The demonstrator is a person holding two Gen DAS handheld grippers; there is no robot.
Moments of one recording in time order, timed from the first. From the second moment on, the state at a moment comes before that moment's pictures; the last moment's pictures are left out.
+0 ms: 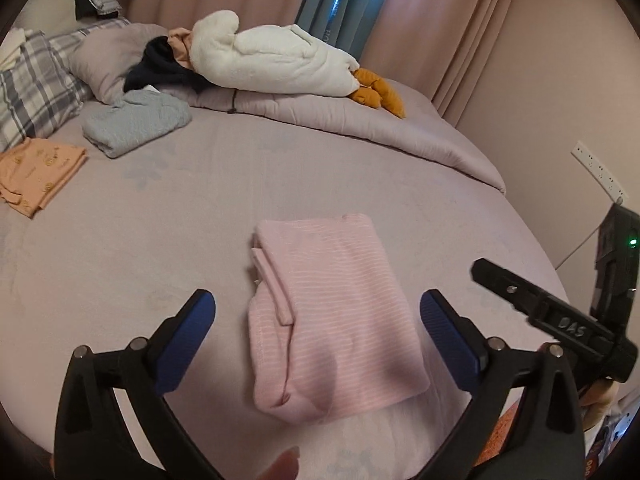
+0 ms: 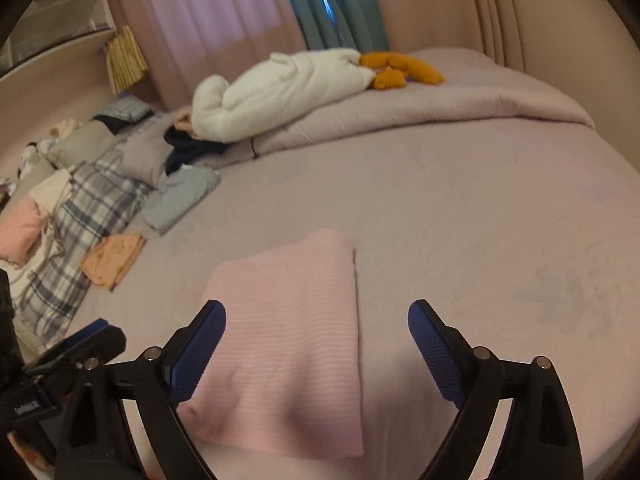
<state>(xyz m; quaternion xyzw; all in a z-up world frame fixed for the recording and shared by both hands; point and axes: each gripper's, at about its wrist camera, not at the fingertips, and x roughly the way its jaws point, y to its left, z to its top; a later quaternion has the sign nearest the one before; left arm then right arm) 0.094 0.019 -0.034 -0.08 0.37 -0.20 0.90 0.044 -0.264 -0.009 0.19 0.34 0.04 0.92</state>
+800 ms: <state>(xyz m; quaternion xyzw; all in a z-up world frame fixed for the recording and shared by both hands) 0.067 0.035 -0.049 -0.07 0.39 -0.17 0.90 0.018 -0.250 -0.008 0.18 0.34 0.03 0.92</state>
